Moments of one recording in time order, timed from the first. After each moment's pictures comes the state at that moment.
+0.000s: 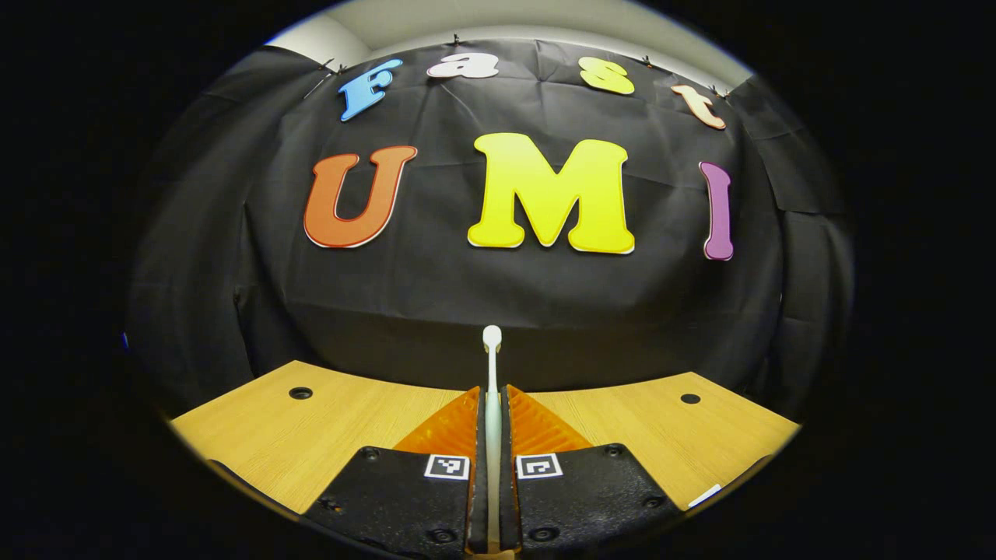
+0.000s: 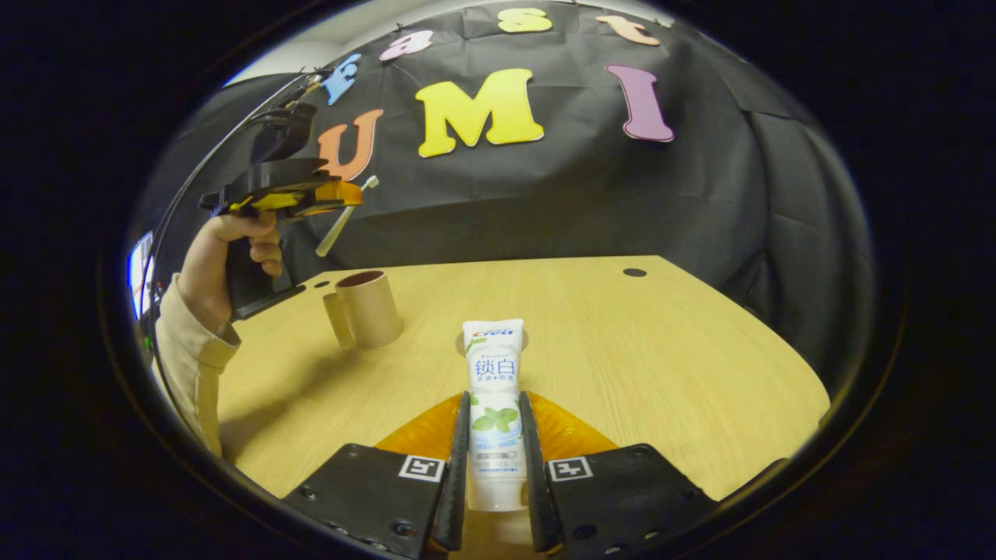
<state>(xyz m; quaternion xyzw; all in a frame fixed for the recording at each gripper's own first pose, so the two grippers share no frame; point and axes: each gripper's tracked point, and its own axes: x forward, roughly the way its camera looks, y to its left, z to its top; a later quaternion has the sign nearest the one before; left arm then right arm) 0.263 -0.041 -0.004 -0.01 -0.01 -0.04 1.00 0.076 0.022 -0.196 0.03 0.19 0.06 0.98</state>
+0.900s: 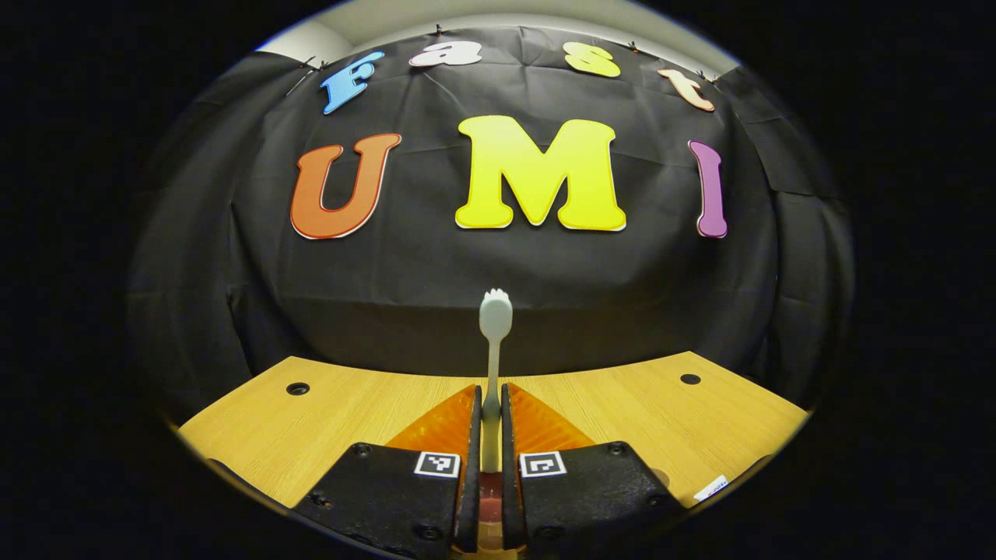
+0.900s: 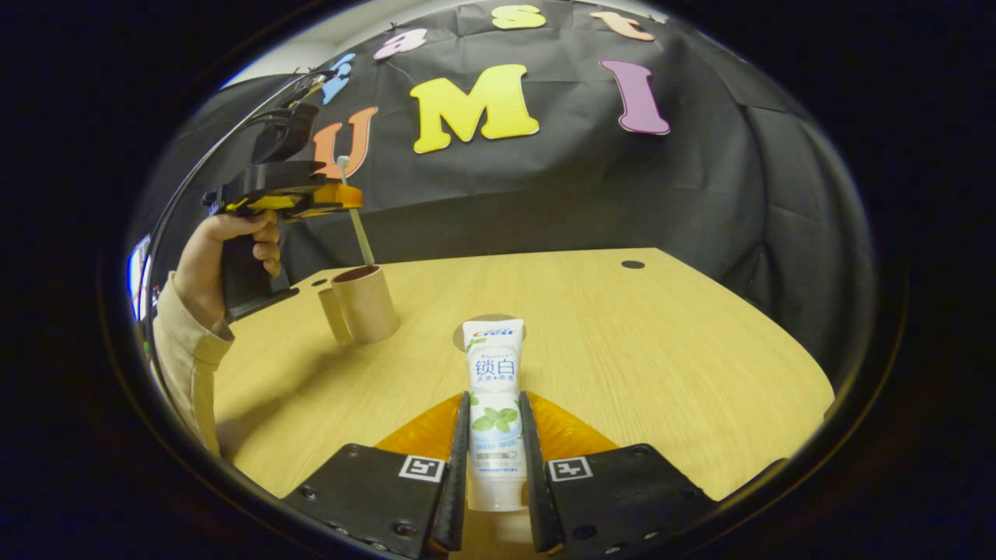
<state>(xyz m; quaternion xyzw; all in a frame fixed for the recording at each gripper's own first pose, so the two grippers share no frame) 0.262 -0.046 -0.020 0.01 0.02 -0.05 1.00 0.078 0.022 -0.206 0.04 0.20 0.06 0.98</state>
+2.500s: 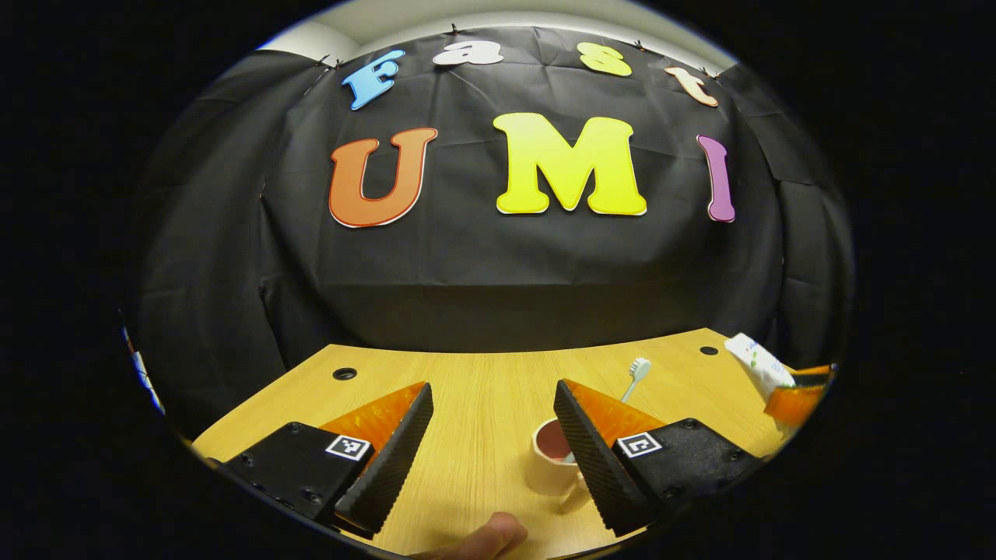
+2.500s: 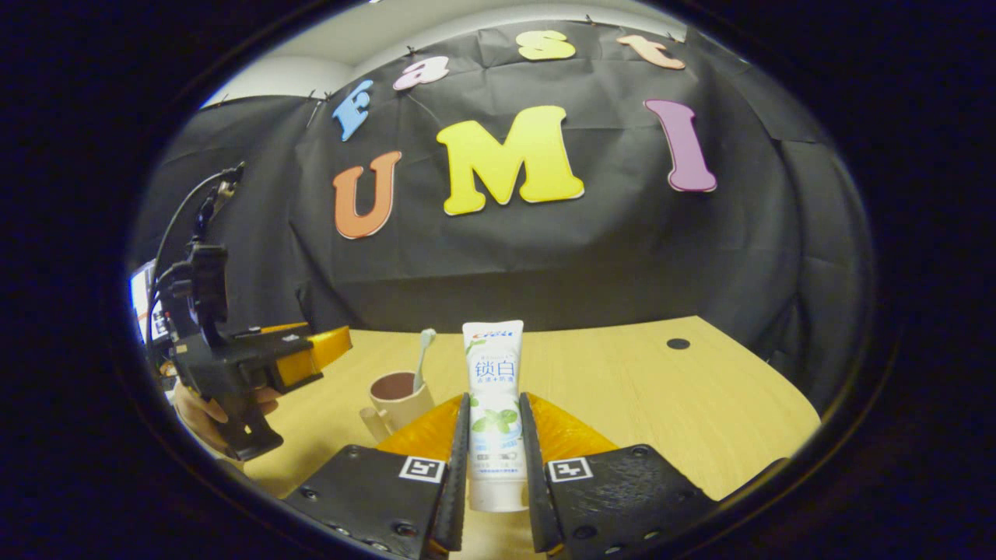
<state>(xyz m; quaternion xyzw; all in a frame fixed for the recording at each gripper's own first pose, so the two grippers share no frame) 0.210 0.037 -0.046 0.02 0.03 -0.02 1.00 0.165 0.098 -0.078 0.05 0.10 0.11 0.99</state>
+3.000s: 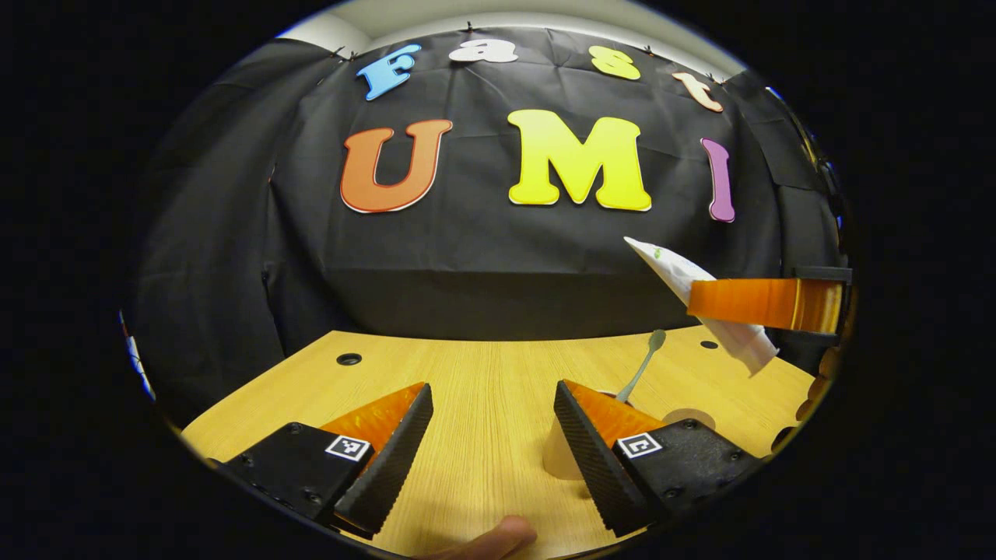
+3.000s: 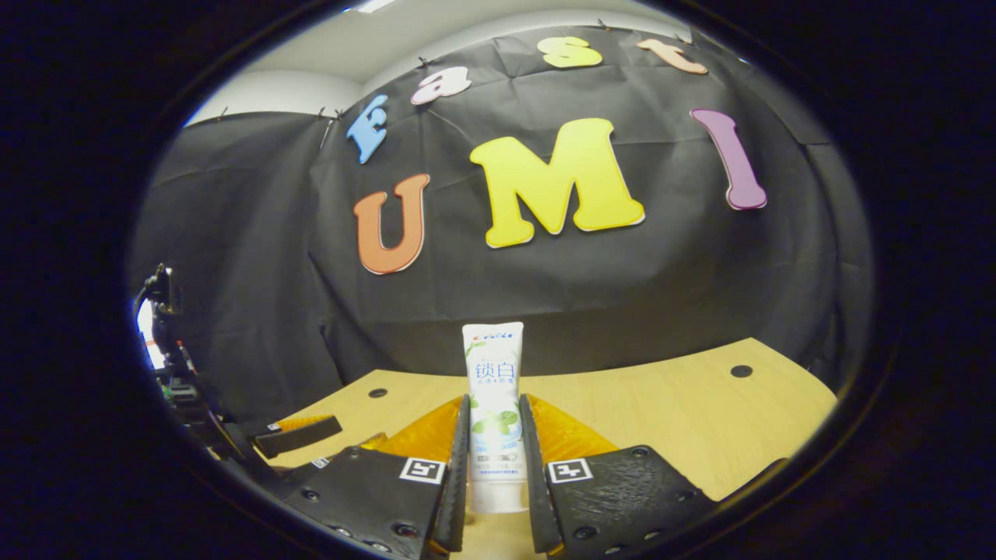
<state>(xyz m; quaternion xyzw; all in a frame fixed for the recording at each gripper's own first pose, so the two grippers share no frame) 0.205 0.059 -0.080 0.00 0.05 -0.03 1.00 0.228 0.199 -0.033 0.07 0.06 0.15 0.98</state>
